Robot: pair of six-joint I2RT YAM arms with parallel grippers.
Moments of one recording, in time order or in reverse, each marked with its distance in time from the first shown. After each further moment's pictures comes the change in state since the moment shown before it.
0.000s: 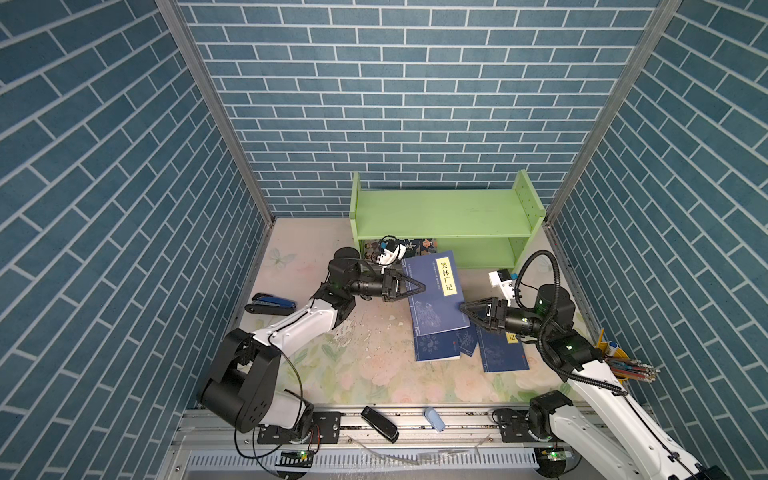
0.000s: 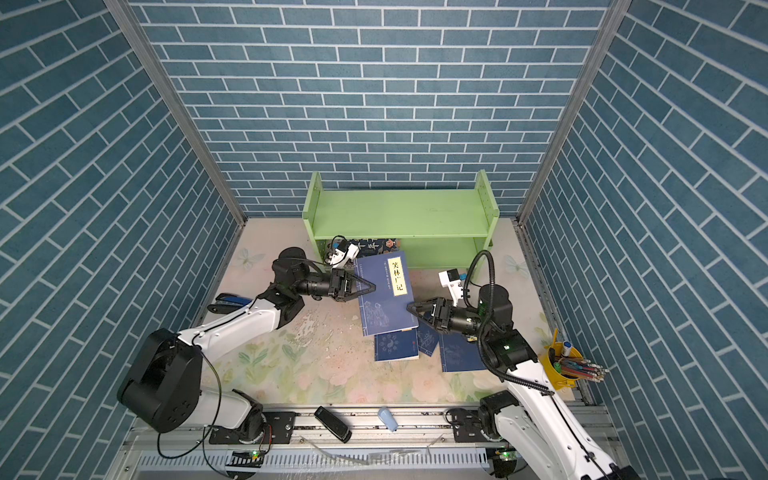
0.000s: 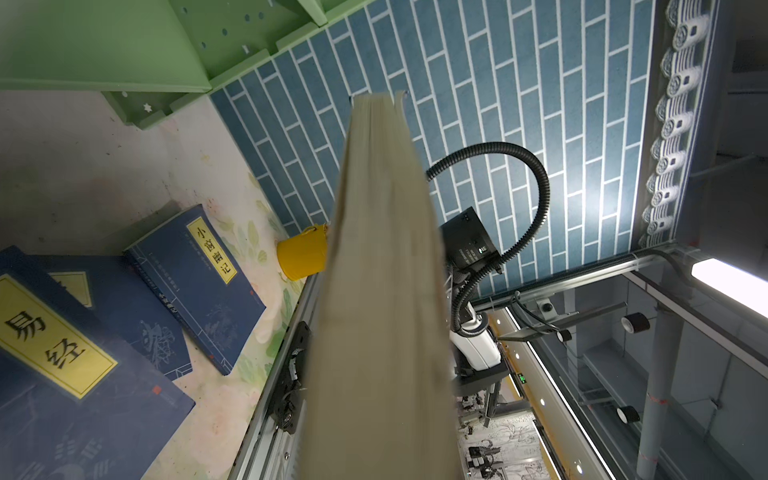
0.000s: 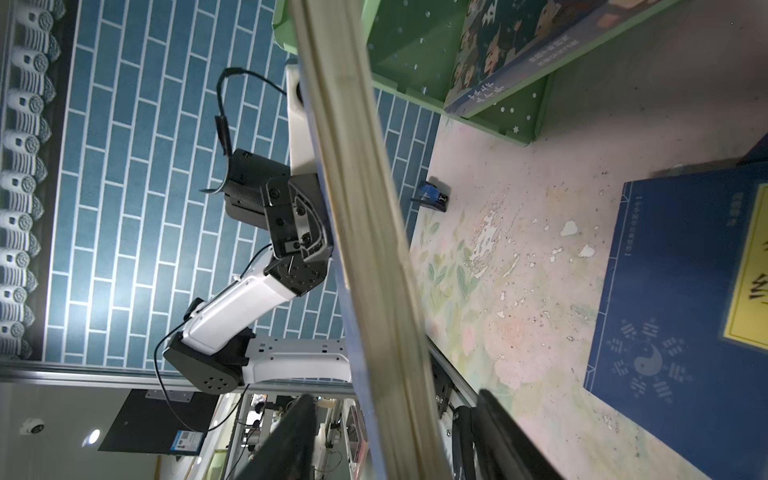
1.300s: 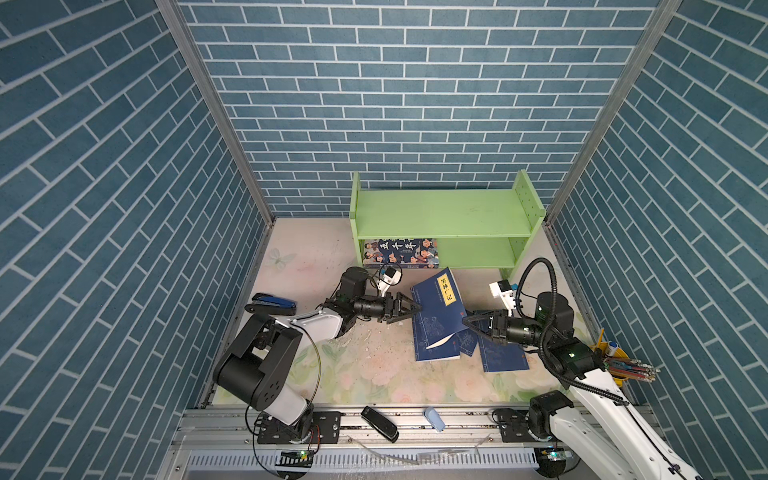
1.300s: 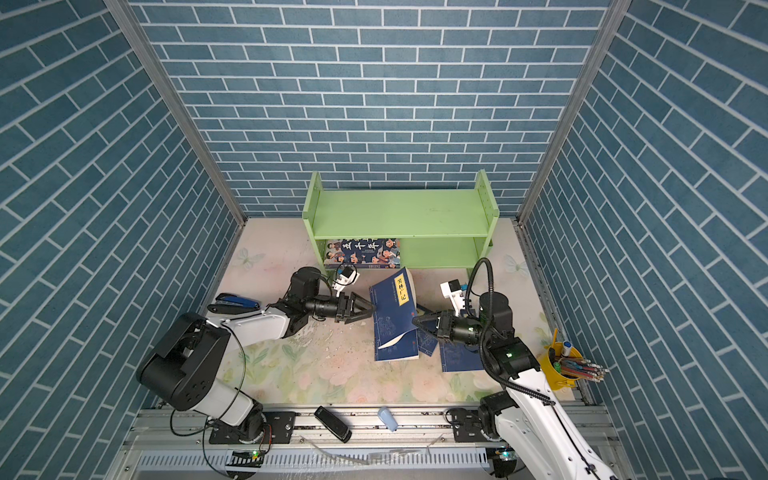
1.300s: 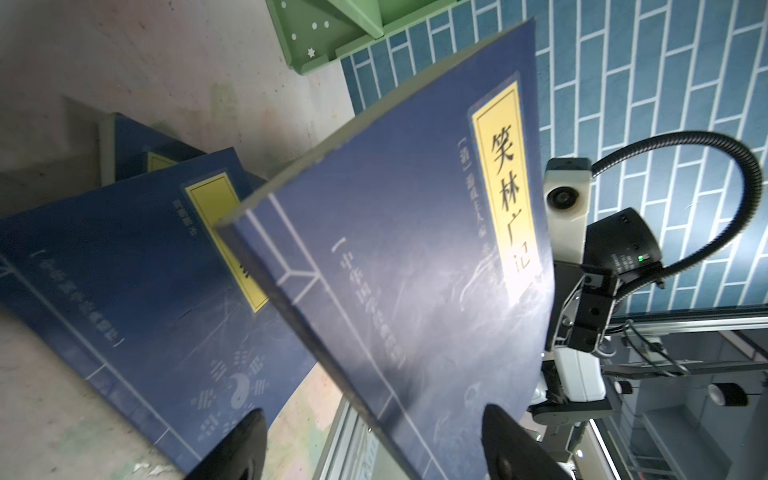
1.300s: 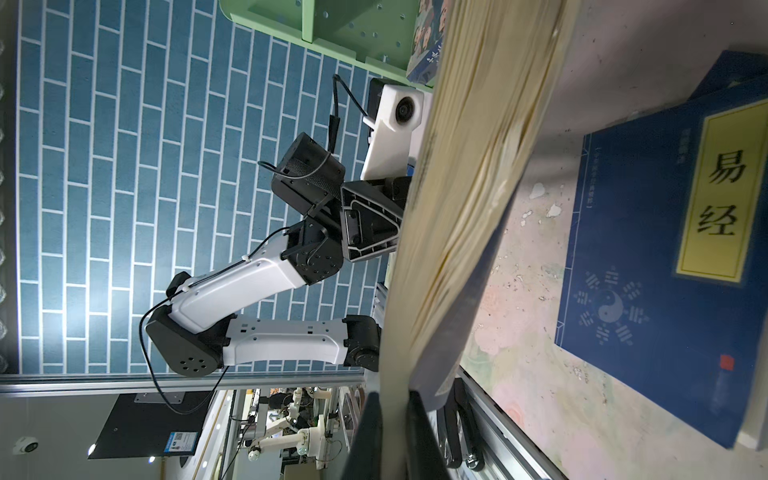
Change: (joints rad) left arm 0.000 0.148 -0.157 -0.095 -0.132 0.226; right arm -0.018 -0.035 -0.066 -0.077 -0.047 -0.009
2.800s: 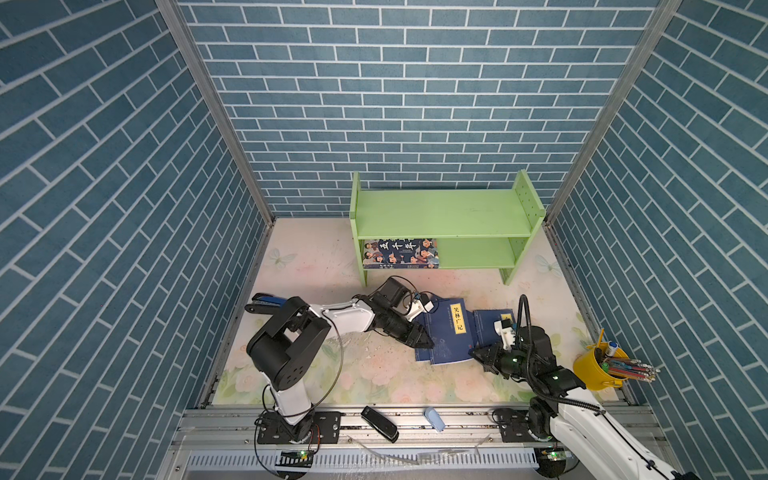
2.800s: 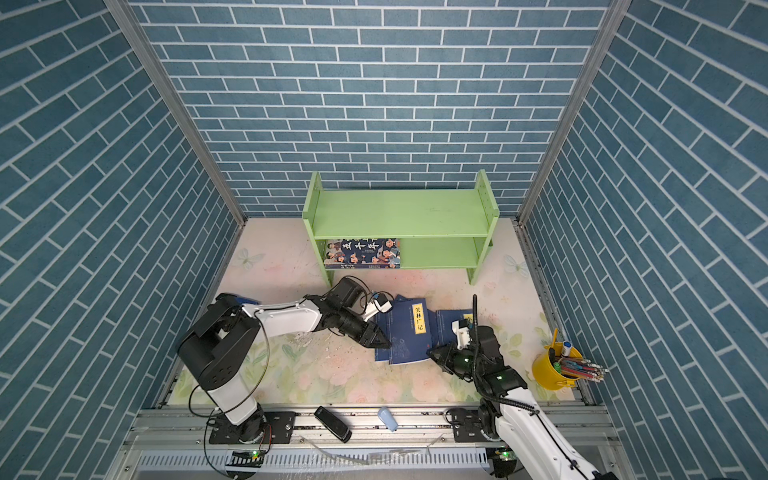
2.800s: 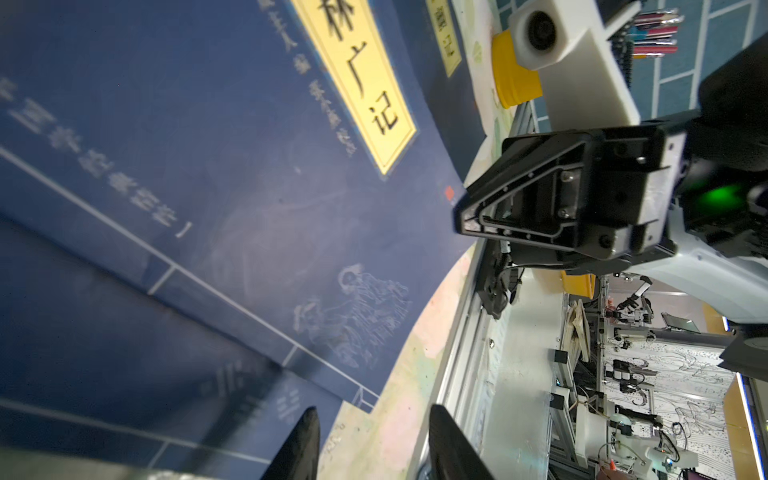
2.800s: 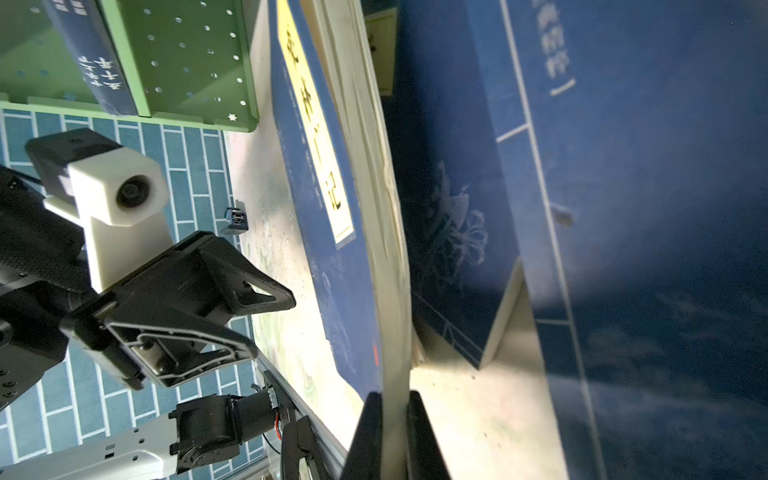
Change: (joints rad) left arm -0.232 0.119 0.228 -0.723 -0.214 0.678; right arm 0.000 -0.108 -0.370 -0.092 0.332 -0.072
